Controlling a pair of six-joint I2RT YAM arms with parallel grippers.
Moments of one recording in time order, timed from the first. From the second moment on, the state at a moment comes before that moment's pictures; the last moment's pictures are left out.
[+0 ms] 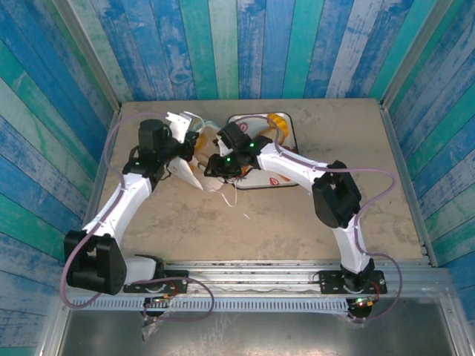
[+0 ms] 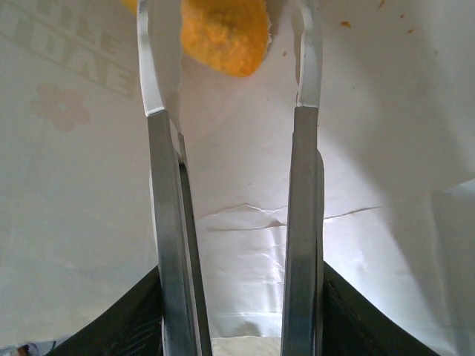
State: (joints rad) left arm -0.17 1.27 0.95 -0.09 0.38 0.17; right arm 0.81 2.10 1.75 -0.59 -0.38 0.66
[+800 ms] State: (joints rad) left arm -0.12 1.27 1.02 -0.15 0.47 0.25; right arm 0.84 2.06 1.79 -0.62 -0.36 0.56
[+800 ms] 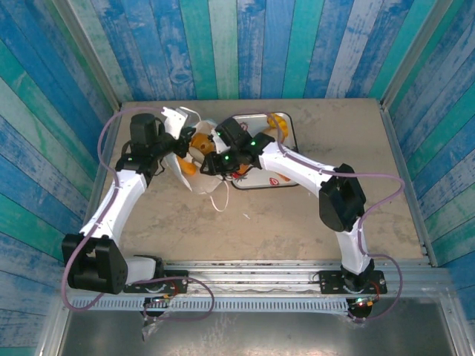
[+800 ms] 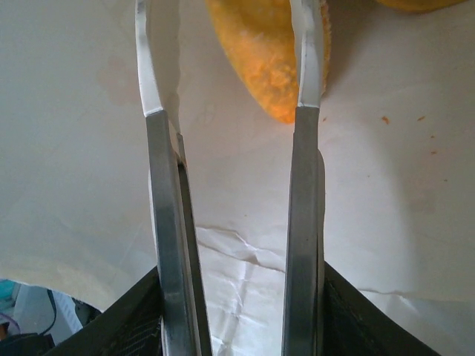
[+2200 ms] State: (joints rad) left arm -0.11 1.27 1.00 -0.15 0.53 0.23; right arm 0.88 2.32 2.17 -0.94 -0.26 0.44
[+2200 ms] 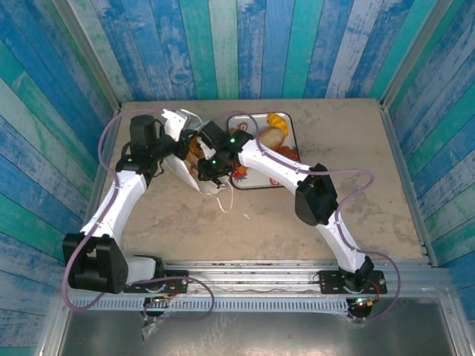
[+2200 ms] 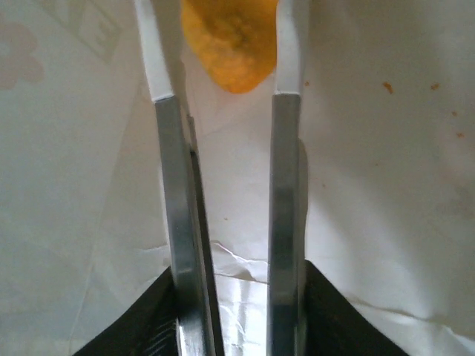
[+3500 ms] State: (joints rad) left arm -0.12 1.27 0.93 0.00 0.28 0.07; right arm 0.87 1.86 1.70 -0.77 -0.33 0.48
